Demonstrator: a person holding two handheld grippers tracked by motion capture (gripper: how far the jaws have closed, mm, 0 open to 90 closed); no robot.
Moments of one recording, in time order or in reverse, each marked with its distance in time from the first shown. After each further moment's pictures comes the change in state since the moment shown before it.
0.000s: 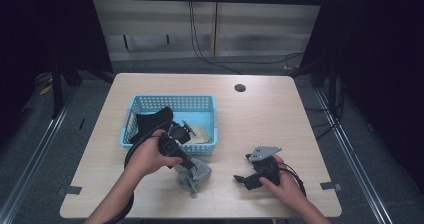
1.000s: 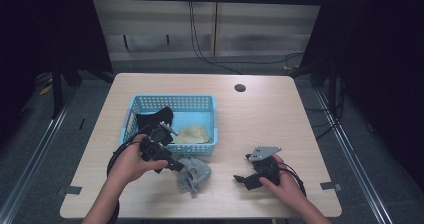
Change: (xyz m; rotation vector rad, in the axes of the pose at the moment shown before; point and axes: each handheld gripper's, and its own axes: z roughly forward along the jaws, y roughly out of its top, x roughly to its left) left arm 0.014 -0.043 -0.014 -0.105 0.015 -0.097; right arm 0.000 0.000 0.000 0.000 0.000 0.001
